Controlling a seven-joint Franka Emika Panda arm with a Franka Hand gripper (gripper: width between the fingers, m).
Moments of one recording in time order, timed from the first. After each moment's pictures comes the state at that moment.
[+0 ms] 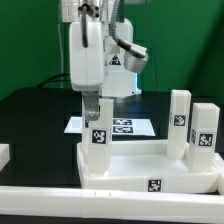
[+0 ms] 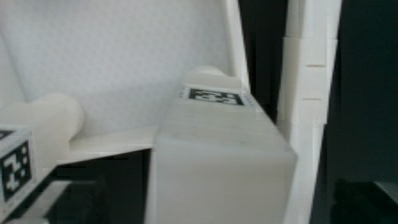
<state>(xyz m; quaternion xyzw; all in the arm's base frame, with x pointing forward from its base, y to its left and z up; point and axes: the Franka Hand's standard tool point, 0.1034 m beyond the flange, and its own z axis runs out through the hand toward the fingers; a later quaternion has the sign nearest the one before) 0.620 -0.067 0.120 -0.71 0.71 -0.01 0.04</state>
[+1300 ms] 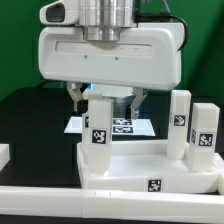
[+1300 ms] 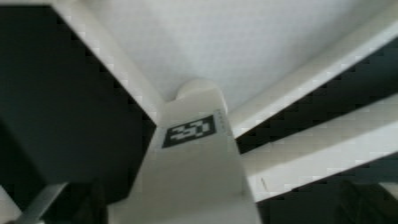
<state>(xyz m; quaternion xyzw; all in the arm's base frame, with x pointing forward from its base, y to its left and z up) 0.619 -0.052 0.117 -0.98 0.19 -0.03 0.01</state>
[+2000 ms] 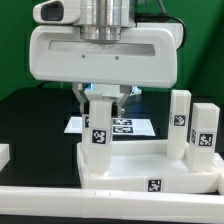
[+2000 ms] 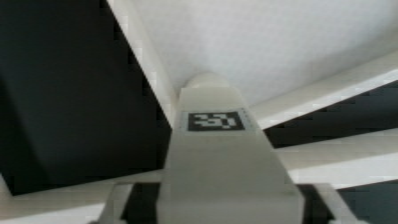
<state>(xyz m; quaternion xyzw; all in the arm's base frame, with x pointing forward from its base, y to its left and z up) 0.619 -0.056 0.117 -0.99 0.13 -0.03 0.00</state>
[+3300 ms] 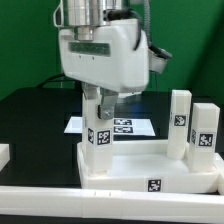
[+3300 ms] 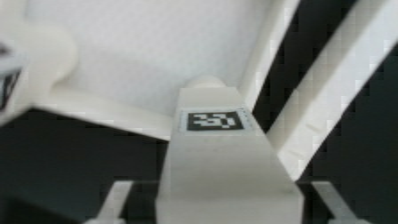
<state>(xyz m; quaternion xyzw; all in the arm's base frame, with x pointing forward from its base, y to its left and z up) 0.619 -0.059 0.116 -0.81 0.59 -0.02 0.04</state>
